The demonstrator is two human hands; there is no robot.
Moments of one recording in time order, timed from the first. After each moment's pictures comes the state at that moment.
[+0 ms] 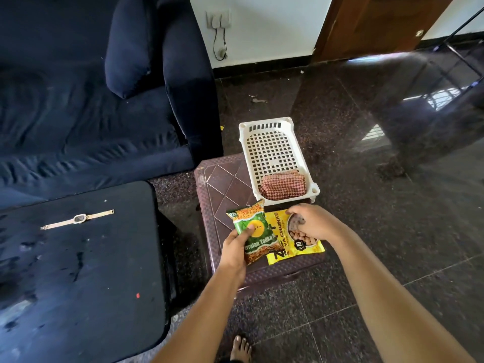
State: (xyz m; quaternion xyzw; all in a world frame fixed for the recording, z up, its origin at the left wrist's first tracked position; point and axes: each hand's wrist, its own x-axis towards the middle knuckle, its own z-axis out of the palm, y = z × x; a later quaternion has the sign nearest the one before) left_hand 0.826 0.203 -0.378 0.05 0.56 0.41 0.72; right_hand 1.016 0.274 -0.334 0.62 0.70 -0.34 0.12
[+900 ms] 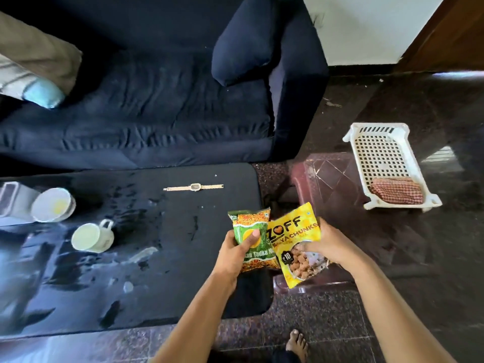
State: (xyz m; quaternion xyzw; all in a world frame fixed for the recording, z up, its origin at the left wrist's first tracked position) left_hand 0.554 0.109 -0.364 0.13 0.63 0.43 0.64; right_hand 0.770 0.195 -0.345 0.63 0.58 -0.51 -0.01
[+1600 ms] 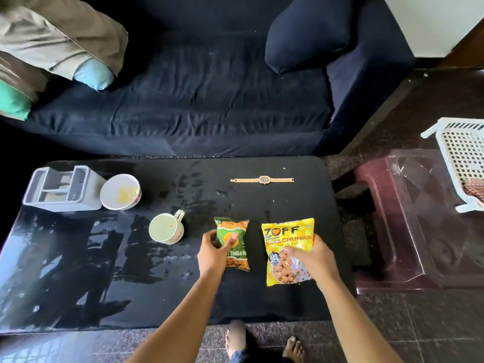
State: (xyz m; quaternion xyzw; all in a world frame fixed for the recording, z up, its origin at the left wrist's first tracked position) left_hand 0.332 0.058 -0.440 0.17 0.82 0.32 0.44; right_hand 0.547 0.112 -0.413 0.74 0.49 -0.46 -0.08
